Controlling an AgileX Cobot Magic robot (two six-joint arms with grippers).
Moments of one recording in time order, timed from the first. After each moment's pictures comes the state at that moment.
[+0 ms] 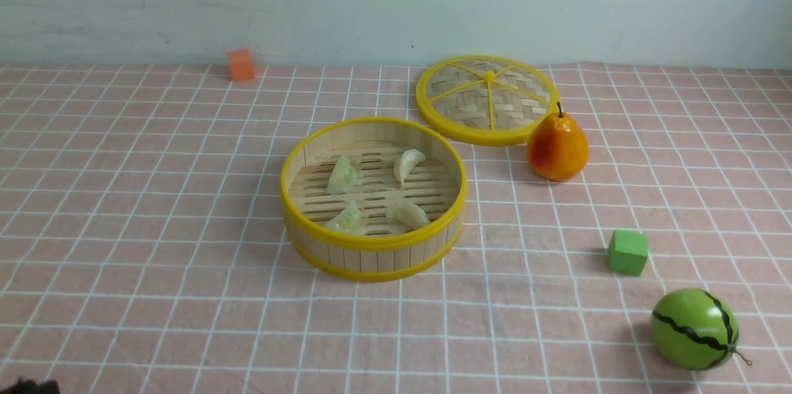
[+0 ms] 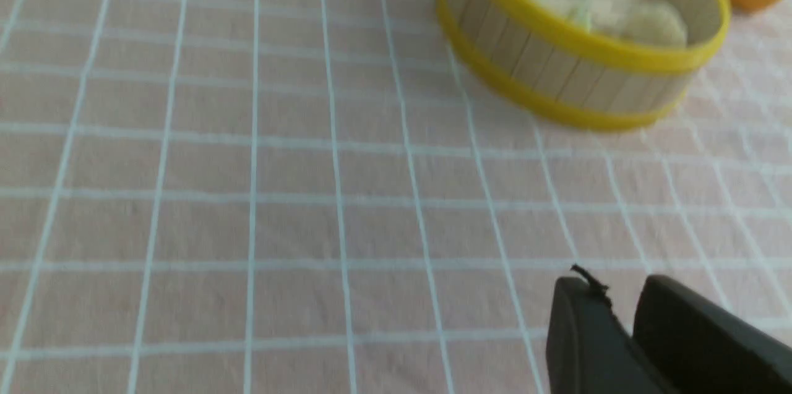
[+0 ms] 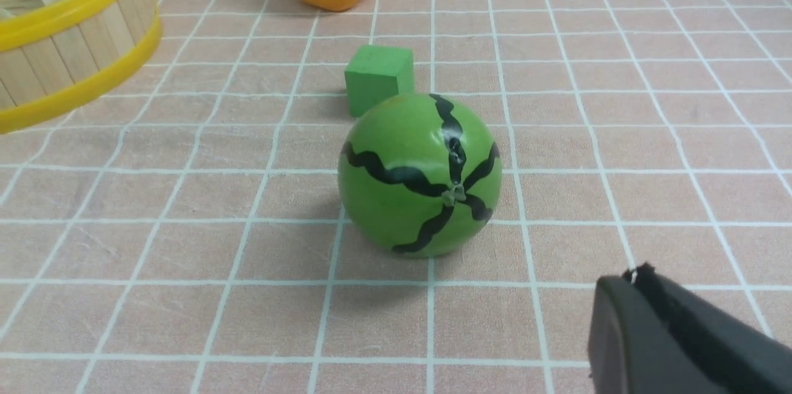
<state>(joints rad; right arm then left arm) 0.04 -0.01 0.02 -0.06 0.38 0.17 -0.33 0.14 -0.18 0.14 0.39 -0.42</state>
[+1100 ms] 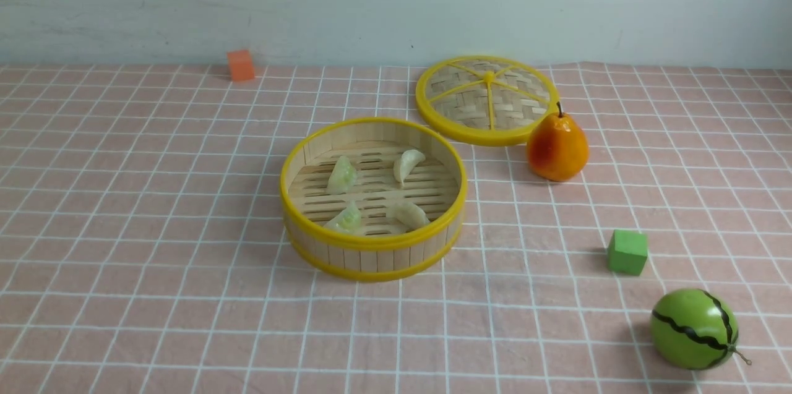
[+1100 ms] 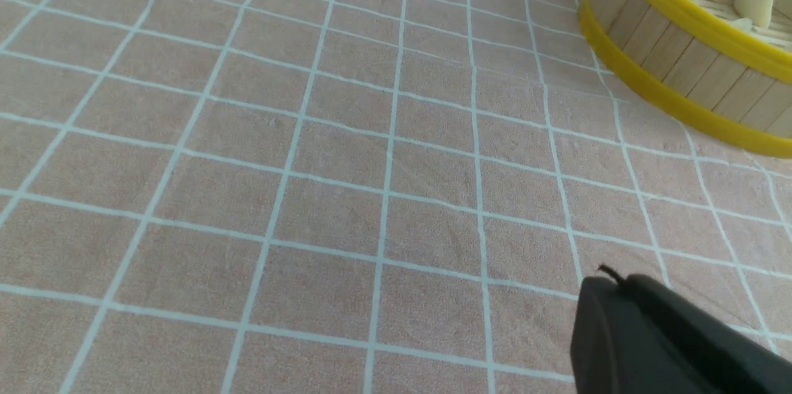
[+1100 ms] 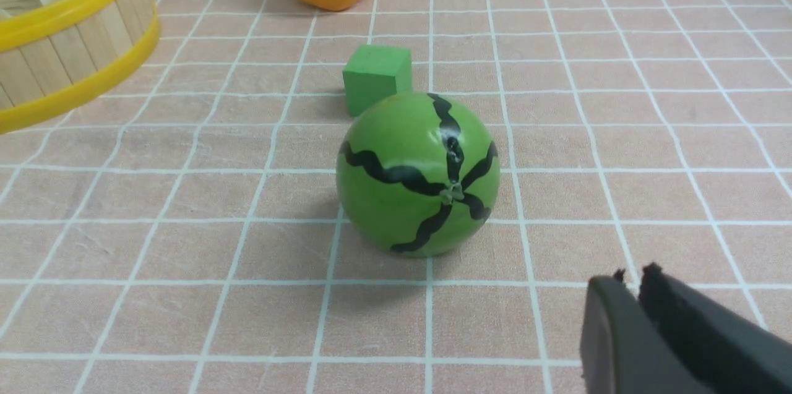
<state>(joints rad) 0.04 -0.01 0.02 -0.06 0.38 0.17 -0.09 -0.01 0.03 -0.01 0.40 -0.29</state>
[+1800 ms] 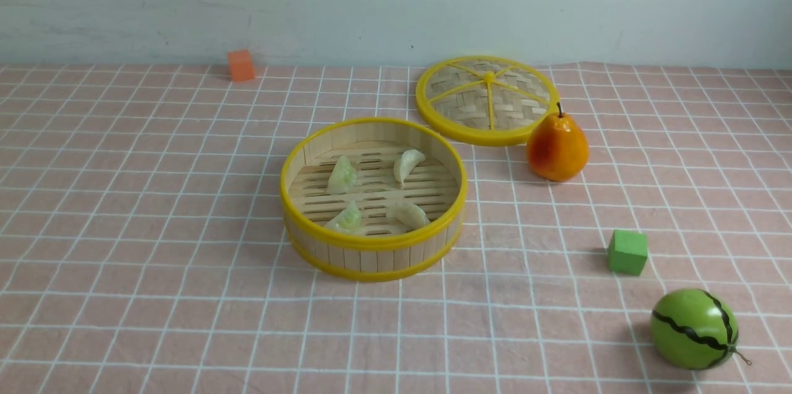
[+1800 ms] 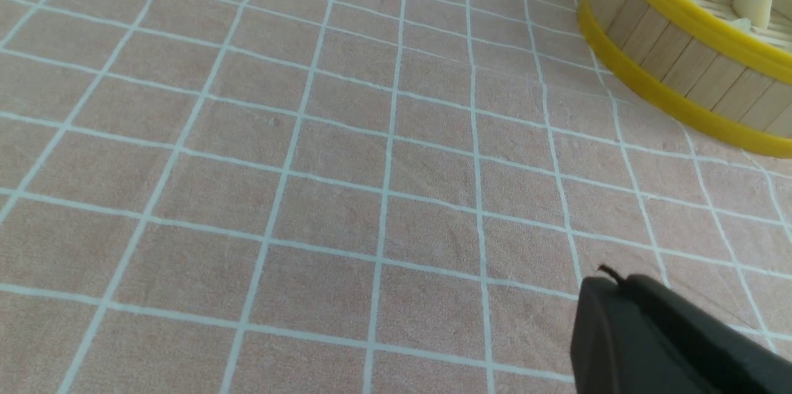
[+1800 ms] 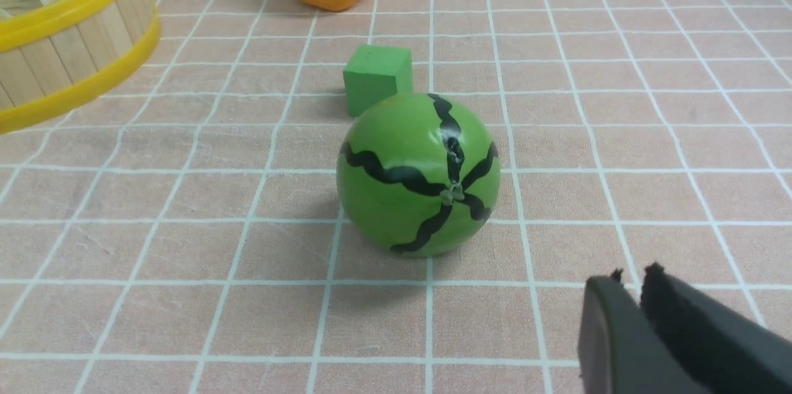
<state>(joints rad) 0.04 -0.01 0.02 -0.06 0.38 0.17 -0.09 -0.01 0.03 -0.01 0.40 -0.29</state>
